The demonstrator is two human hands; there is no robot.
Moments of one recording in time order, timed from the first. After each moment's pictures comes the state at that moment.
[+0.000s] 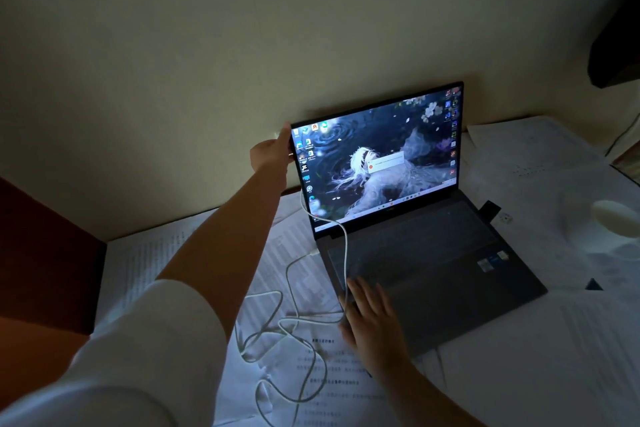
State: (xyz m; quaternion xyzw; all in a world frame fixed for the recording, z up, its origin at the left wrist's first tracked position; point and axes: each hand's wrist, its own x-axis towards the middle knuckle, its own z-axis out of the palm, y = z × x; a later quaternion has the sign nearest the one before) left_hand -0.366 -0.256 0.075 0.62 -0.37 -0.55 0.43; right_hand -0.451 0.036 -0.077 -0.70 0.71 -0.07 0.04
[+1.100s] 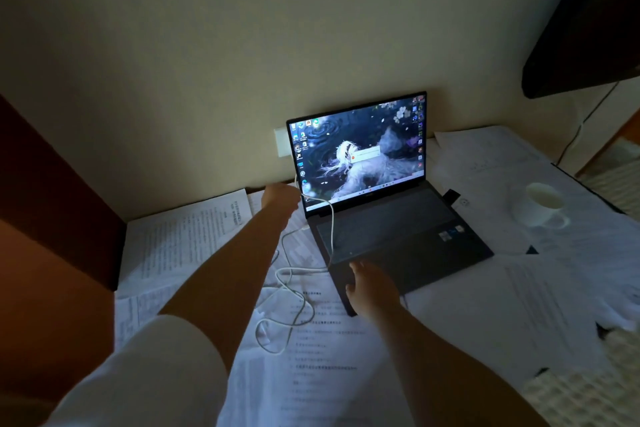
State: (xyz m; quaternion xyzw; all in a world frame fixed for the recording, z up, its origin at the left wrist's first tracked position) left_hand -0.329 -0.110 0.086 0.62 -0.52 -0.53 0.26; right_hand -0.444 0.073 0.001 -0.55 0.81 -0.07 0.20
